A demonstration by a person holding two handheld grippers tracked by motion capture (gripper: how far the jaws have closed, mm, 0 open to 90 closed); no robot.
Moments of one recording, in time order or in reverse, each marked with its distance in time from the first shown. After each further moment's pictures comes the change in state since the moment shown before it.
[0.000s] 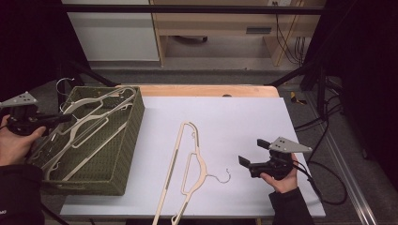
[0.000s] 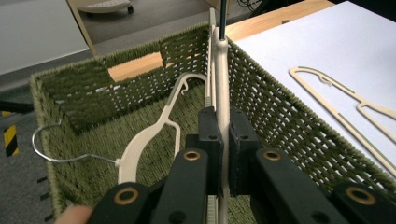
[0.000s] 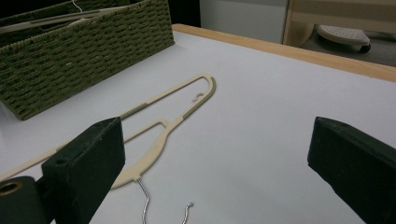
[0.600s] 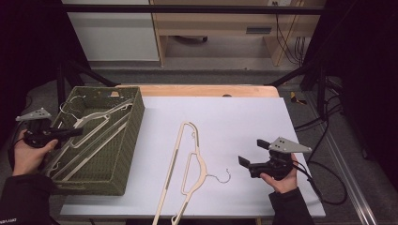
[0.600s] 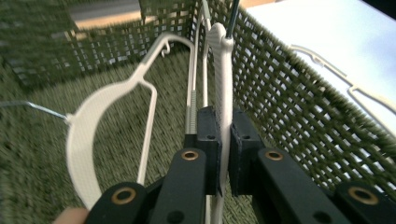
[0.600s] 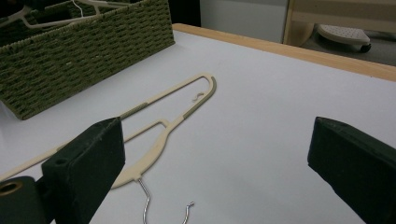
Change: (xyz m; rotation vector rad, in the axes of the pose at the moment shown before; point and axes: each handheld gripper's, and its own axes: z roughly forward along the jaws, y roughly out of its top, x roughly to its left) left arm -0.003 -0.044 0.032 0.067 -0.072 -0.097; right arm 0.001 0.000 0.000 0.001 -0.001 -0.002
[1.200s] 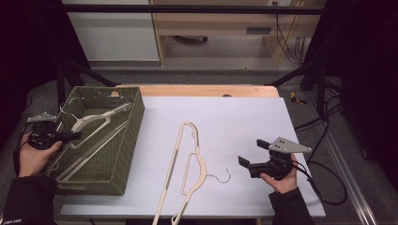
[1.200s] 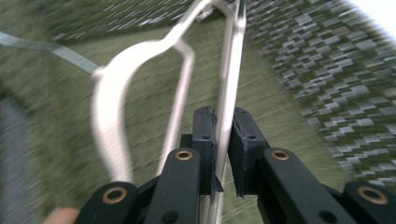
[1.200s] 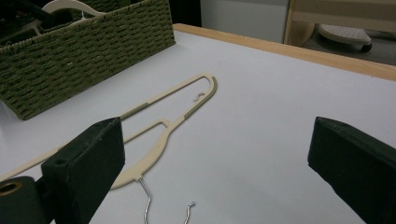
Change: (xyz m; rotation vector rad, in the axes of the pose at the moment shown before) left arm 0.012 -0.013 0.011 0.097 0.196 -0.078; right arm 0.000 0.000 0.000 0.002 0.003 0.003
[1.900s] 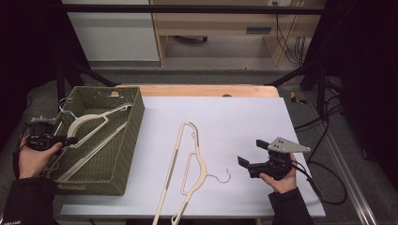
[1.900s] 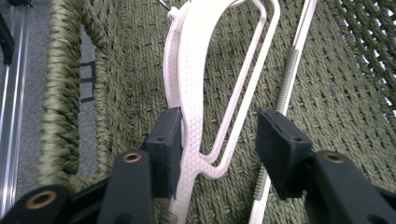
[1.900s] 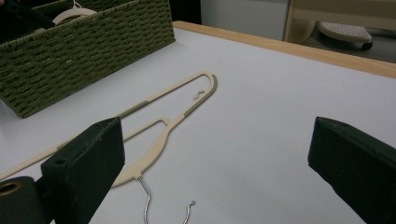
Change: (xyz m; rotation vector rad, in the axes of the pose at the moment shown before) left arm 0.007 -0.008 0.004 0.100 0.135 -0.103; right arm 0.000 -0.001 0.002 0.010 0.002 -0.007
